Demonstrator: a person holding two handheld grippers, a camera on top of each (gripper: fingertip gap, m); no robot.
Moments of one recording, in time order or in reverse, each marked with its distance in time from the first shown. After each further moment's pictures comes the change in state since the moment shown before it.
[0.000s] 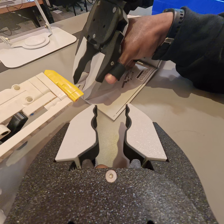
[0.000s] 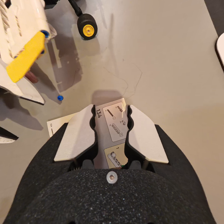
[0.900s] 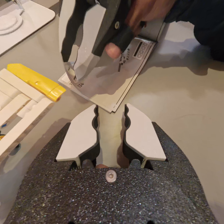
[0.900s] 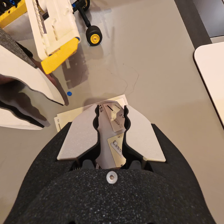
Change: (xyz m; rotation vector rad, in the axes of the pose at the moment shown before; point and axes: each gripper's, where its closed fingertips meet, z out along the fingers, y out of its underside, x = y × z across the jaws) left arm 0.008 0.023 0.009 -0.171 0.058 0.095; right arm -0.007 -0.004 -0.028 0.061 0.070 -0.043
